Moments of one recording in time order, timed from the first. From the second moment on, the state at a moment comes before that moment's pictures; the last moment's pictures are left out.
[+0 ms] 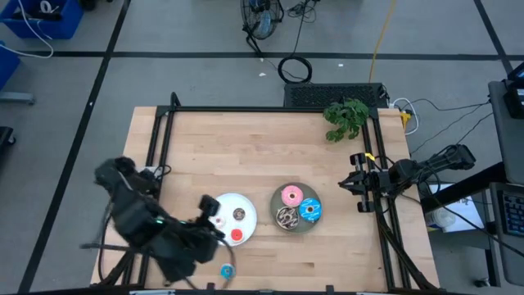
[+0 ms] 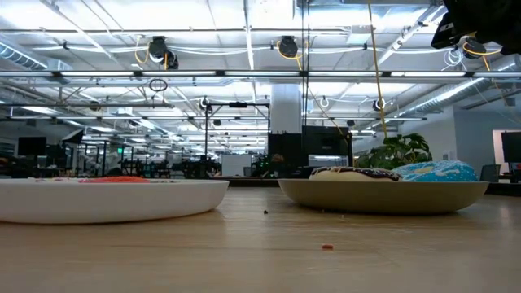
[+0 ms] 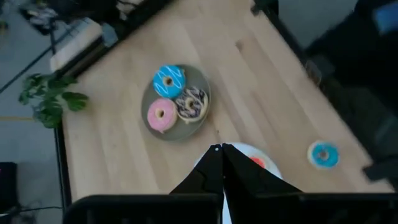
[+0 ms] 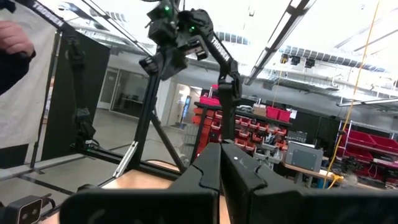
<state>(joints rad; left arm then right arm) -0.75 1.86 2.29 -1.48 -0.49 -0.09 0.33 0.21 0.02 0.56 0.10 -0.28</state>
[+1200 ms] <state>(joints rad) -0.78 1.03 0.46 0.31 -0.63 -0.15 0.33 0.21 0.02 0.54 0.10 -0.31</state>
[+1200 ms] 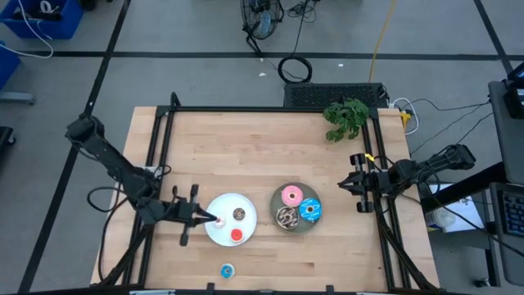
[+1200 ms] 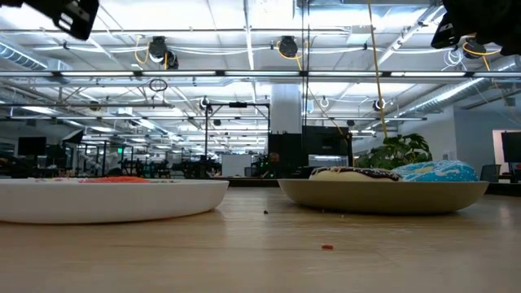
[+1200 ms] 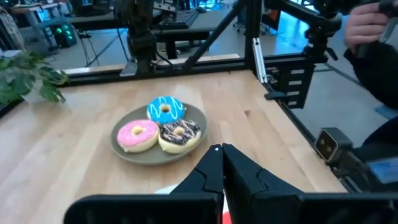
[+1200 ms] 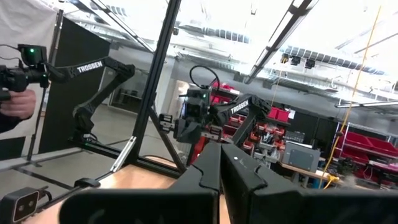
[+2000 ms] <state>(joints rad) -0.78 1.15 0.38 0.48 -0.60 -0.21 0.33 0.21 0.02 0.54 0.11 -0.37</state>
